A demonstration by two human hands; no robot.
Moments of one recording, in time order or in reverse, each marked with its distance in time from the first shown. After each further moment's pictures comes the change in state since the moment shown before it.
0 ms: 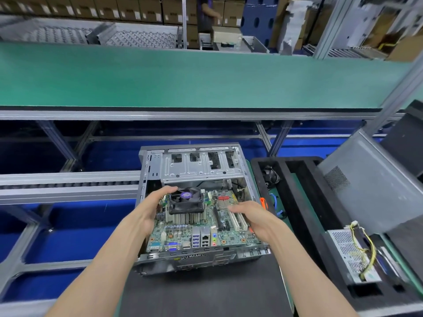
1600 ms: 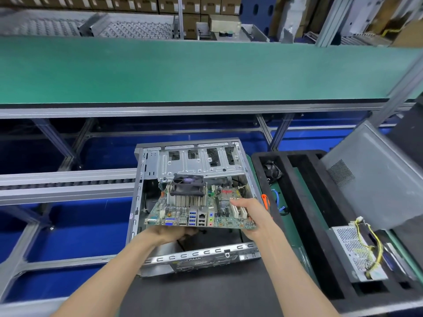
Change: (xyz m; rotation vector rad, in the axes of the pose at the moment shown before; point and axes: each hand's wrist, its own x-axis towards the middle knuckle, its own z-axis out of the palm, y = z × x) left_hand 0.025 -0.053 -0.003 1.116 -0.310 -0.016; right_hand 0.014 0.007 0.008 0.410 0.186 0.118
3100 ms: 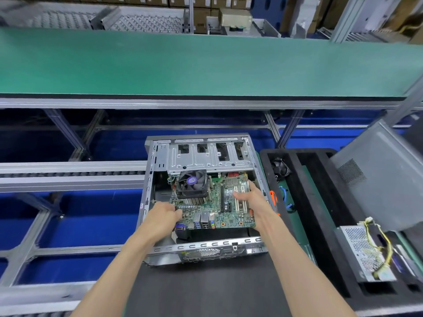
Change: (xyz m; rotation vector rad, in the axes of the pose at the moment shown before) left_hand -0.049 0.022 -0.010 -0.179 0.491 -0.118; right_hand 0.045 0.000 0.006 -0.212 -0.089 -0.287
